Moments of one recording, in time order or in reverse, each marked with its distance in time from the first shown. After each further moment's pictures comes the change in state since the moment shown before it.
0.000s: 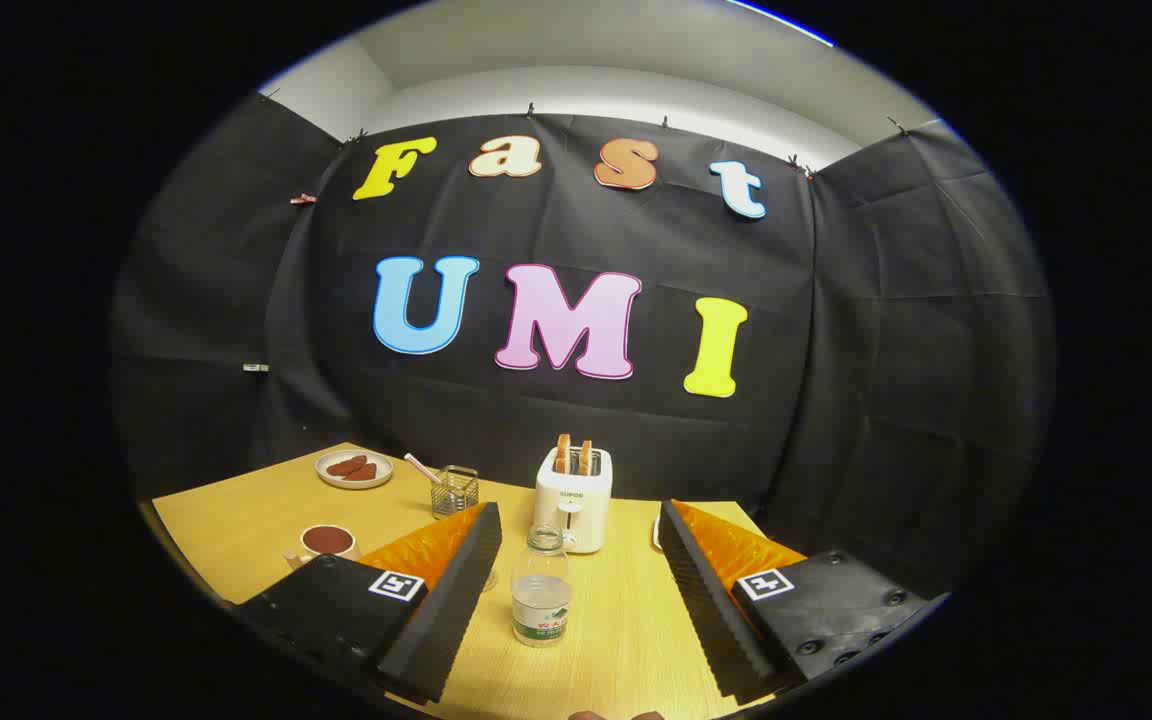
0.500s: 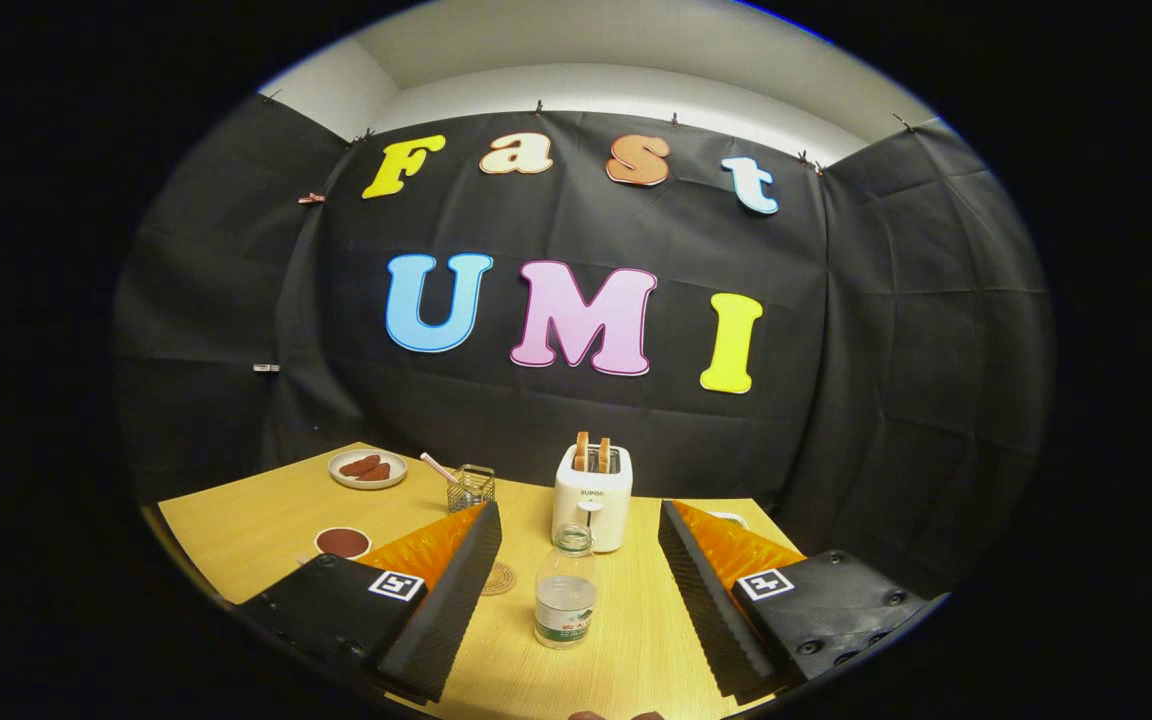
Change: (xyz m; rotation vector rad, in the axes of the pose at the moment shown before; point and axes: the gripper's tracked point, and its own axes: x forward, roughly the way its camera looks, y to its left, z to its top) arm 0.003 0.022 -0.007 0.002 0.017 0.035
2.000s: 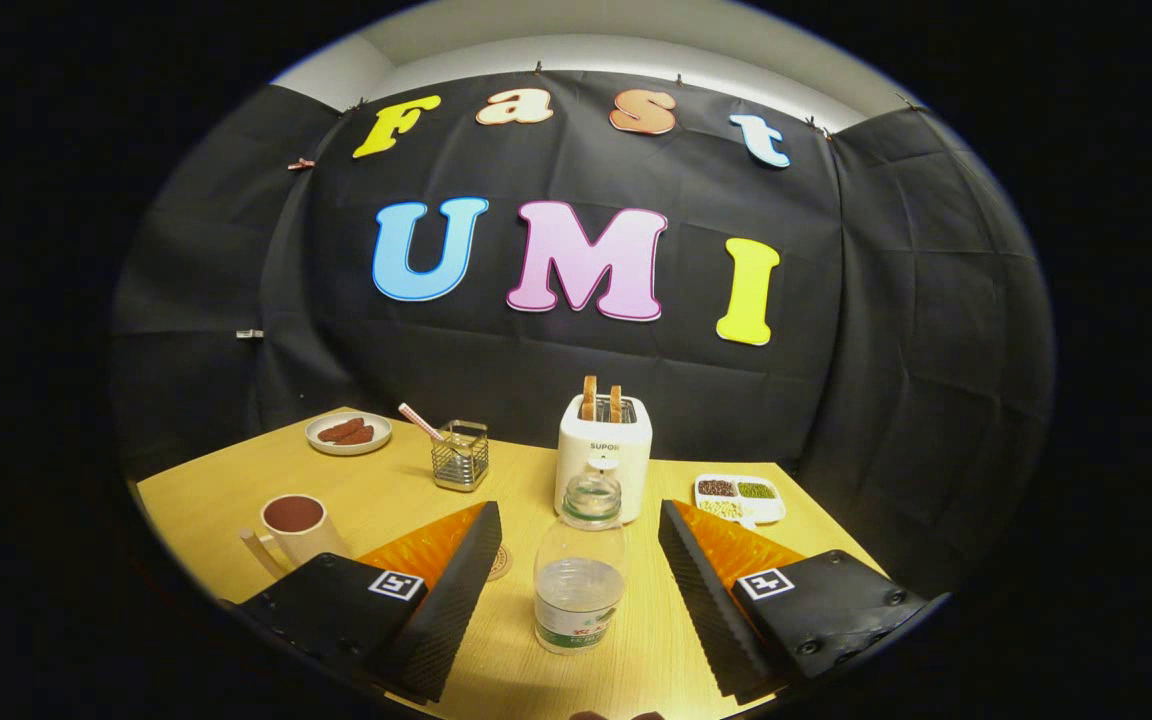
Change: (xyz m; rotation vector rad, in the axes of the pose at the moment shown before) arm 0.078 0.007 -0.095 0.016 0.102 -0.012
